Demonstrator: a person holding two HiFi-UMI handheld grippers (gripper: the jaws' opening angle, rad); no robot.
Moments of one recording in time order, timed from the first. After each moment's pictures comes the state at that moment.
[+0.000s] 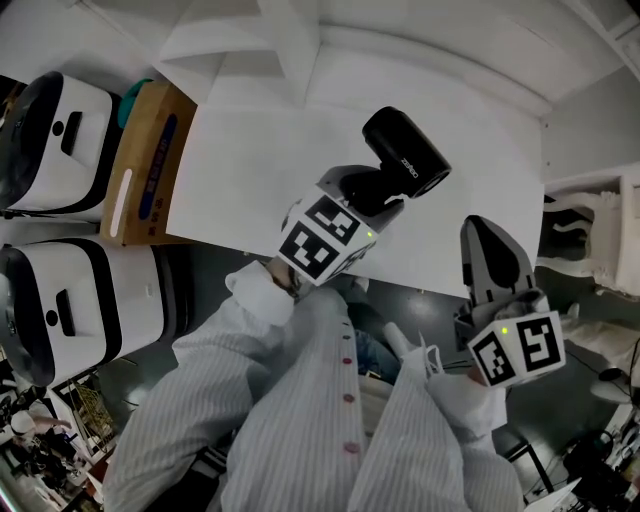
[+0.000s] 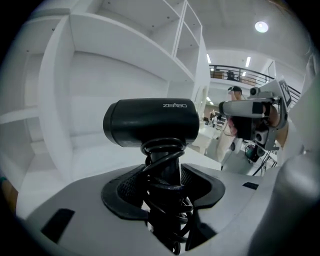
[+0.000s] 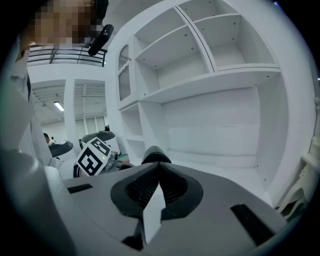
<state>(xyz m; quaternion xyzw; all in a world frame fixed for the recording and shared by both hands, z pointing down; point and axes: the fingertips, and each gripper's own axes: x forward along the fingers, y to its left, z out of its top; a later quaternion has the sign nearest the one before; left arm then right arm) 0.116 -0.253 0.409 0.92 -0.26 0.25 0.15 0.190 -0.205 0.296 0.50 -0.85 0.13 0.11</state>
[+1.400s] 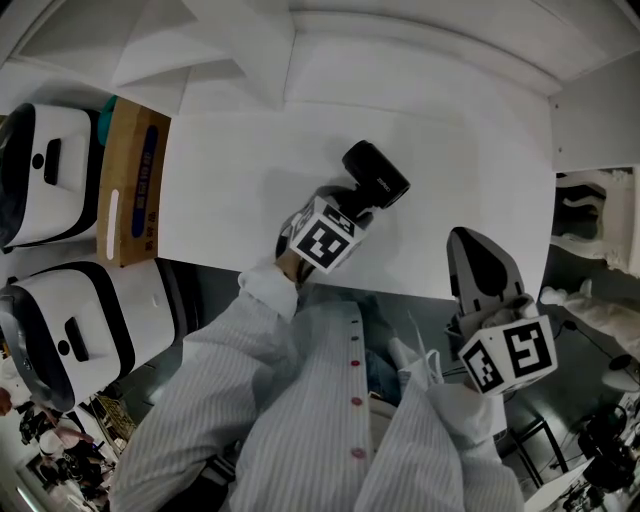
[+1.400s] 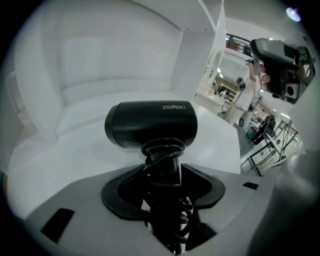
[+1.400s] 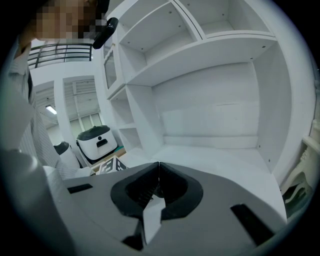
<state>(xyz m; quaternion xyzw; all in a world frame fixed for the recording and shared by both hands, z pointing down) 0.097 -0.267 0.581 0.85 -0.23 0.42 0.22 0.196 -0.233 0.361 0.49 -0.83 0.20 0.14</state>
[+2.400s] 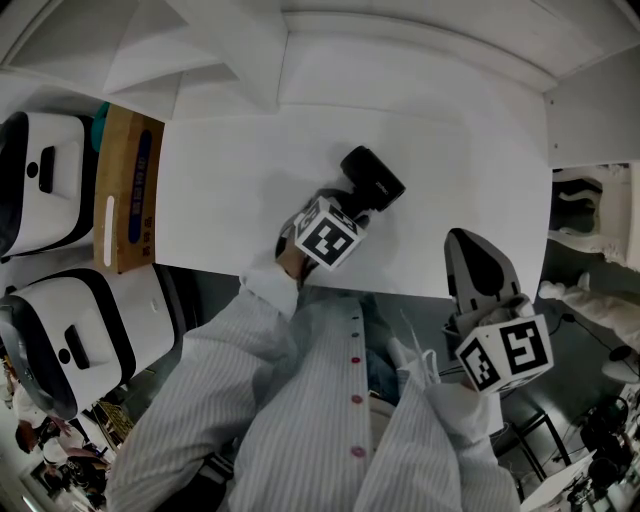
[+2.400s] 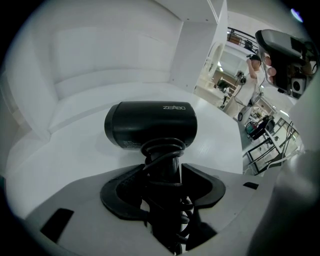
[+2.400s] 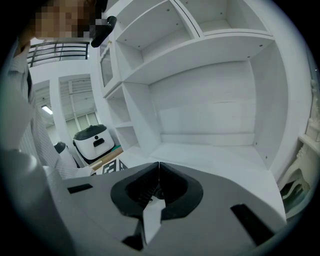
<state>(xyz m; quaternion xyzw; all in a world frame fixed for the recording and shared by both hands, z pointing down) 0.097 -0.264 0.601 0.84 -0.21 0.45 0.23 0.199 -0.233 0.369 0.51 -0.82 0.22 0.15</state>
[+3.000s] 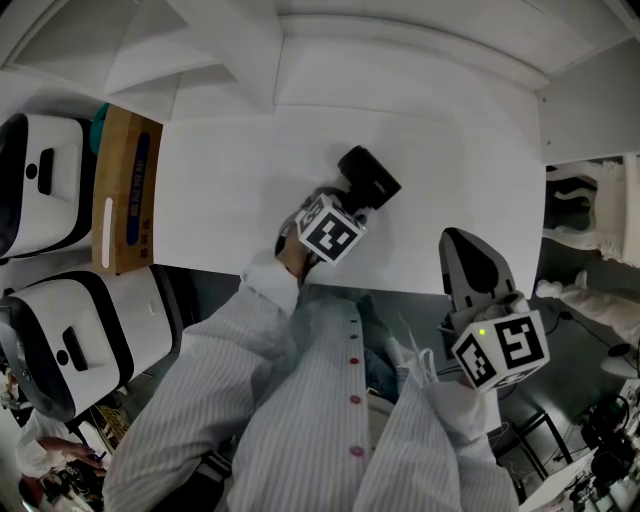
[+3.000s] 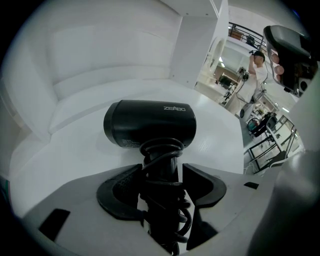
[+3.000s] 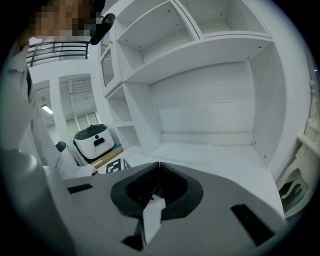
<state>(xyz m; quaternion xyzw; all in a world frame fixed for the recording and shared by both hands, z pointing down) 0.099 -0.262 0.604 0.82 -0.22 0.47 0.22 0.198 -0.225 0.367 0.51 -0.82 0.21 0.15</state>
